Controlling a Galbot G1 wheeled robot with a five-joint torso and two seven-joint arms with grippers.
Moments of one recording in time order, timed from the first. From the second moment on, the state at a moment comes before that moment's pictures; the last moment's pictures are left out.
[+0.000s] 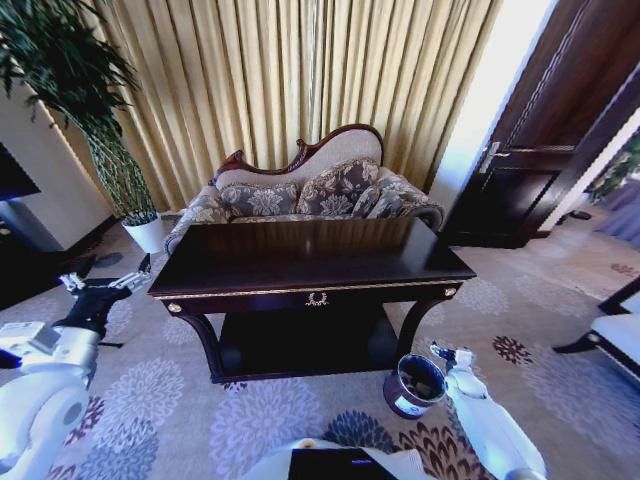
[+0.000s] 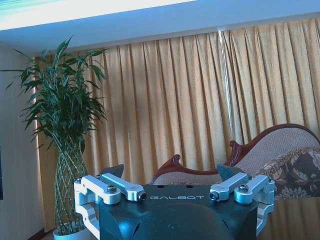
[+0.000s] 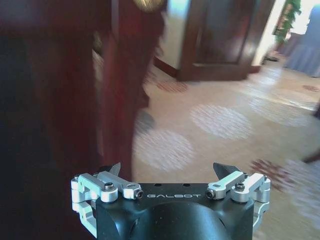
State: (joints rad) left arm 1.73 -0.93 -1.13 -2.35 -0.72 0.18 -0.19; right arm -1.12 1.07 0.53 1.09 0.54 -0.05 0.20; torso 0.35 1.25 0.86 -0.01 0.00
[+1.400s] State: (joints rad) left arm 1.74 -0.98 -1.12 -2.40 -0.72 0.20 -0.21; right arm -1.42 0.92 0.56 2.35 0.66 -0.26 0.27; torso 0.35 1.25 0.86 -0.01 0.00
